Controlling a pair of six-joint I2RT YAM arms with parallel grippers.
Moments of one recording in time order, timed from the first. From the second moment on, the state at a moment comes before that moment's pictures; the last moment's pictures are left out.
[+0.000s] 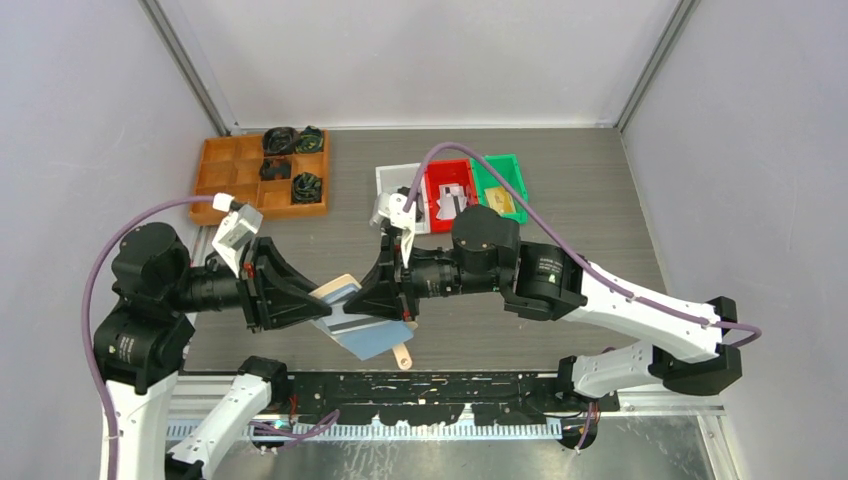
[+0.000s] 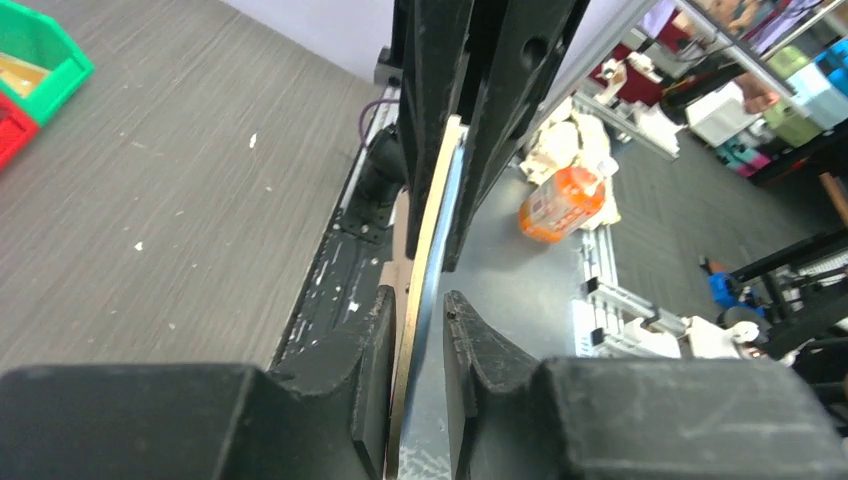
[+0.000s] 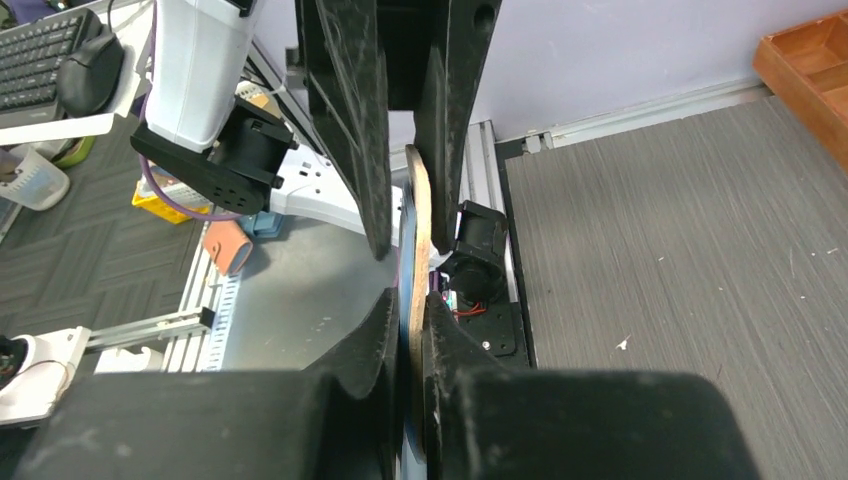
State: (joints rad) left arm -0.23 0.69 1.35 -0.83 1.21 -0.34; right arm 1.29 1.24 1.49 -0.34 -0.29 0.29
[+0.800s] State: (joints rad) left arm -0.23 0.69 1.30 -1.07 1.19 -0.10; right arm 1.13 1.31 1.47 -0.22 -0.51 0.49
